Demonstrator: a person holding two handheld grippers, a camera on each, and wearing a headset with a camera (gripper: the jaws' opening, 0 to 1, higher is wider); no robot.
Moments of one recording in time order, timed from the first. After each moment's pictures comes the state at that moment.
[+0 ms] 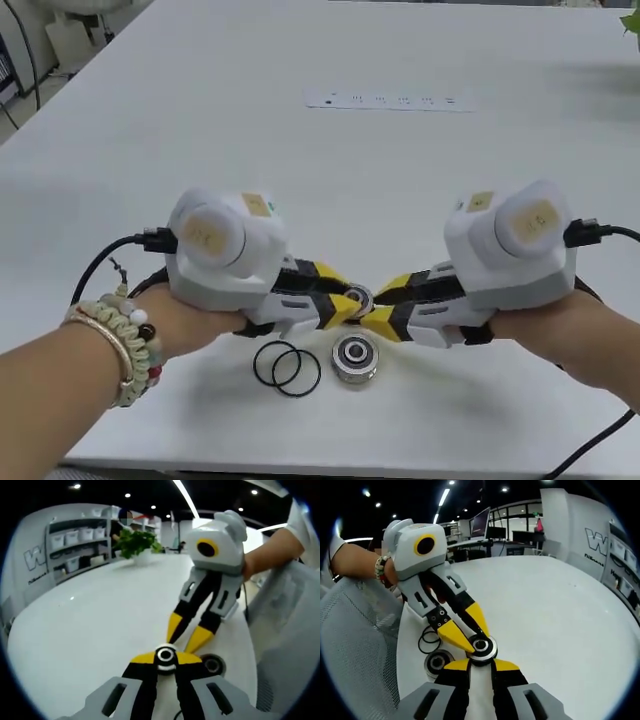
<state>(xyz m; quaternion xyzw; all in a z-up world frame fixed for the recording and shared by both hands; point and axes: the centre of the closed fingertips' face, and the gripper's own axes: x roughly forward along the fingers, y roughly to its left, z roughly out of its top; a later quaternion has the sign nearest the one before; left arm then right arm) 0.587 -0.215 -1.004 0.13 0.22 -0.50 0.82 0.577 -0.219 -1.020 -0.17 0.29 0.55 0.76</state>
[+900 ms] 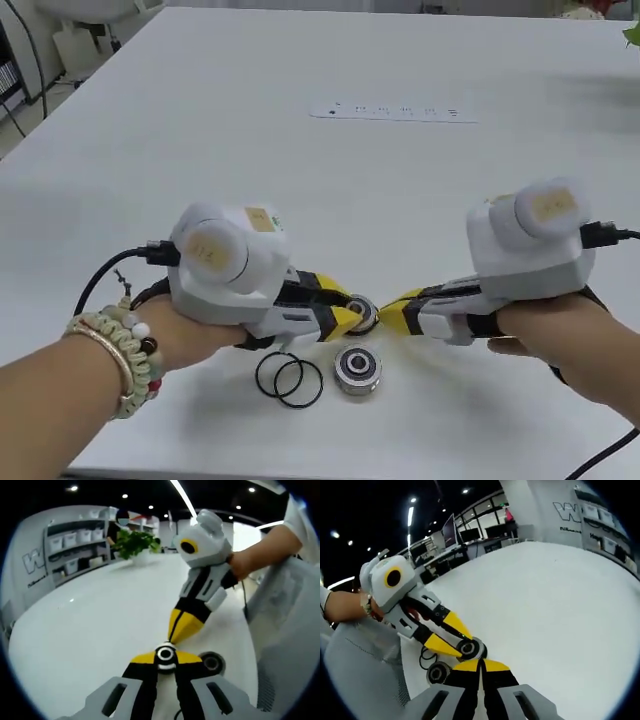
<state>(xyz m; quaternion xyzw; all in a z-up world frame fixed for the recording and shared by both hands) 0.584 -0.214 -1.005 0.14 0.22 -0.51 0.82 0.588 -0.227 -1.013 -0.01 0.37 0.49 0.79</state>
